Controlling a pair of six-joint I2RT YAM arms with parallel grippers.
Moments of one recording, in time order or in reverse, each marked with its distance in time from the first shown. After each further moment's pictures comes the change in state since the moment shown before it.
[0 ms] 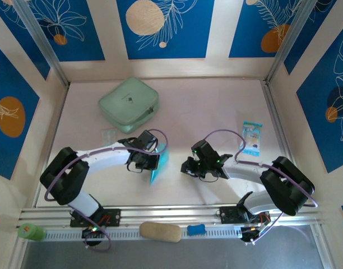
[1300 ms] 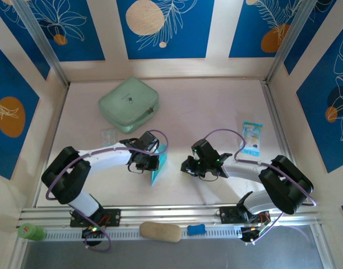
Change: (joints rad) left arm -0.014 0.013 0.001 -0.001 -0.027 -0.043; right arm -0.015 0.016 0.011 0.000 -0.008 -0.001
